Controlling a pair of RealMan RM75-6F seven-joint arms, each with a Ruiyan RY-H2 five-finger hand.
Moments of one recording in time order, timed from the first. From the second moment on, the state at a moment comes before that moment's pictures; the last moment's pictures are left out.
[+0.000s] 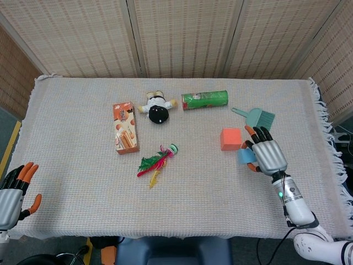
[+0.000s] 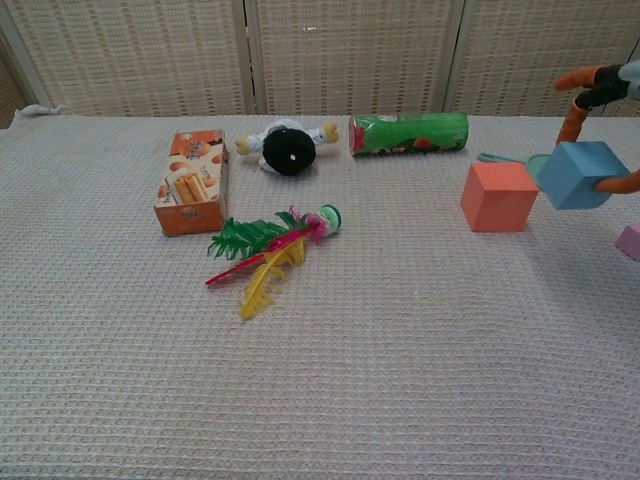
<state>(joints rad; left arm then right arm) -0.09 -1.11 -0.03 -1.57 1.55 1.51 -0.02 0.51 -1.18 0.22 -1.70 -1.17 1.02 -0.40</state>
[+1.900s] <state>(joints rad) -0.10 -1.13 -0.04 -1.54 1.52 1.49 -0.02 0.81 -1.37 0.20 -1.29 -0.94 0.81 -0.38</state>
